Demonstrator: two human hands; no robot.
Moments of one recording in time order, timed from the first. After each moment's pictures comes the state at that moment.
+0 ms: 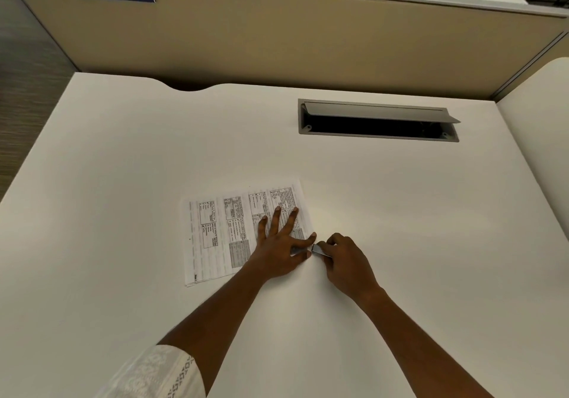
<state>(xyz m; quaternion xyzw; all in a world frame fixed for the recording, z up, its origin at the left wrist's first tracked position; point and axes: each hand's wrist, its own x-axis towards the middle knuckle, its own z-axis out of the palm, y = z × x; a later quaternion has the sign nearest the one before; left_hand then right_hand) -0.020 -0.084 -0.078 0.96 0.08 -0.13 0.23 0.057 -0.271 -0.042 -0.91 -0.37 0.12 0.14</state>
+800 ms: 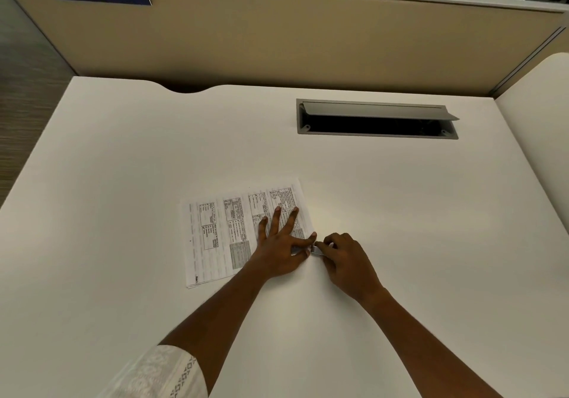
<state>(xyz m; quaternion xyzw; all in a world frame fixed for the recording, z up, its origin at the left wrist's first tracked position) -0.020 -0.086 -0.069 0.95 0.09 -0.13 0.26 0.062 -0.280 -0.055 -0.87 -0.46 0.03 0.15</state>
